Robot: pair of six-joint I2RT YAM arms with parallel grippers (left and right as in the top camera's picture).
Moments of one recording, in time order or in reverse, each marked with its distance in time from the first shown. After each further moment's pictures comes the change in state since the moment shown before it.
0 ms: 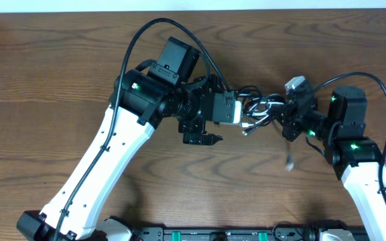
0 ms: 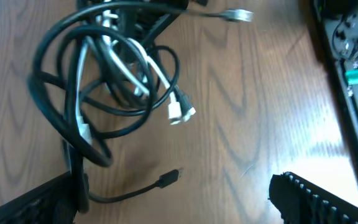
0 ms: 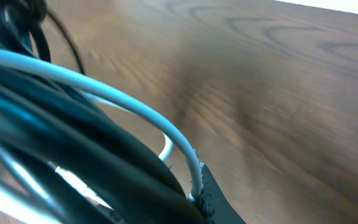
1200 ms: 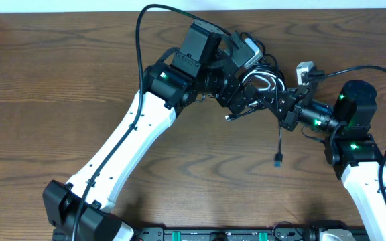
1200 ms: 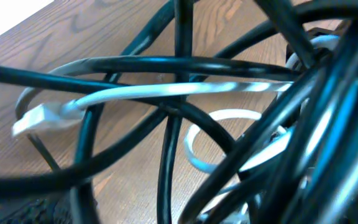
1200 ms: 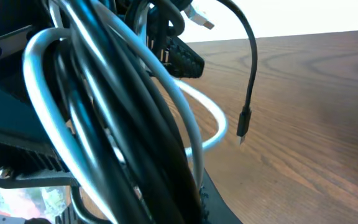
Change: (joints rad) left arm -0.043 0.132 0.001 0.451 -0.073 -0.908; right arm -0.001 0.003 -0.002 0.324 -0.290 0.505
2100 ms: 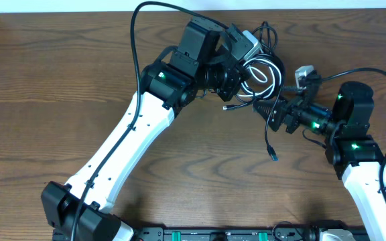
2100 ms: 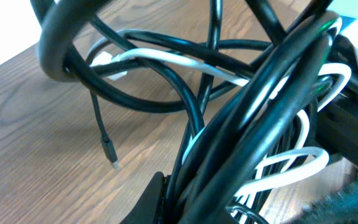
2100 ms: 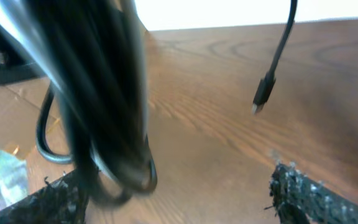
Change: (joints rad) left arm 0.004 -0.006 0.000 0.064 -0.041 -0.060; right arm -0.009 0.000 0.000 -0.153 0.105 -0.183
